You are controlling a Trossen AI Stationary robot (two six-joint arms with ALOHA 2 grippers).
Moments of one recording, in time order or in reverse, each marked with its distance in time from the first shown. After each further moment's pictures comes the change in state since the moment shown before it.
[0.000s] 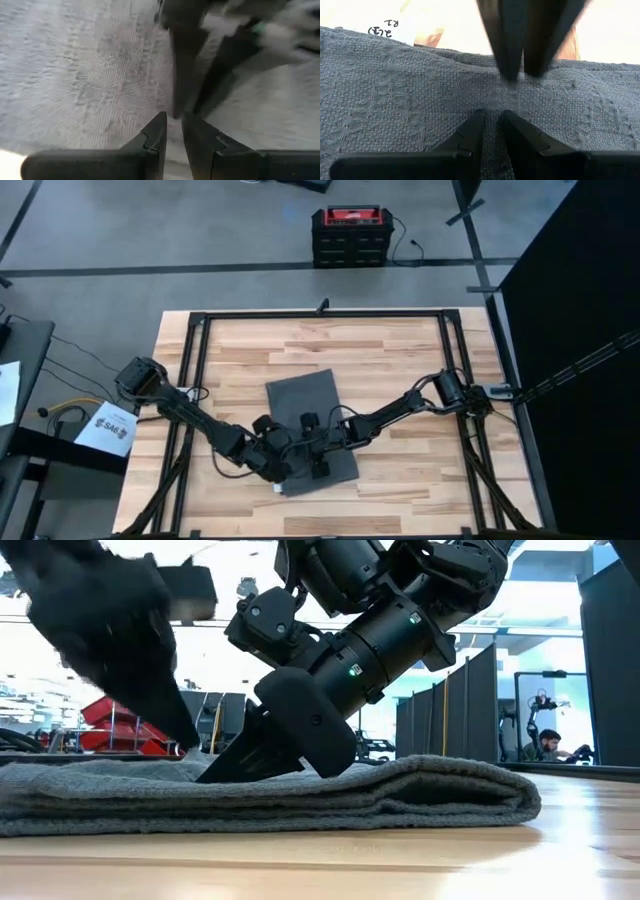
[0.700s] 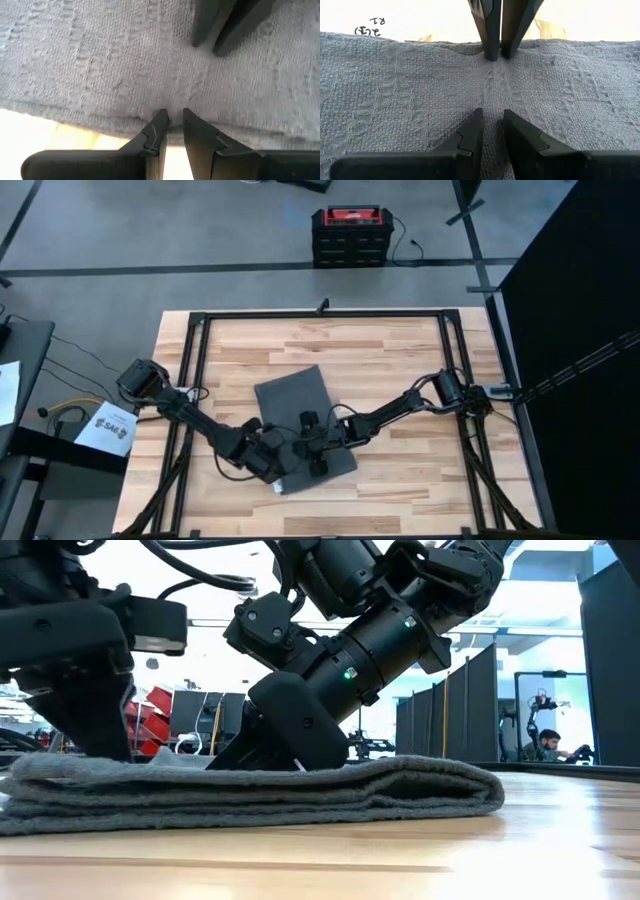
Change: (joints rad) left arm -0.056 -0.024 0.011 -0.266 0.147 -0.206; right arm -0.008 0.001 0.001 0.003 0.005 0.000
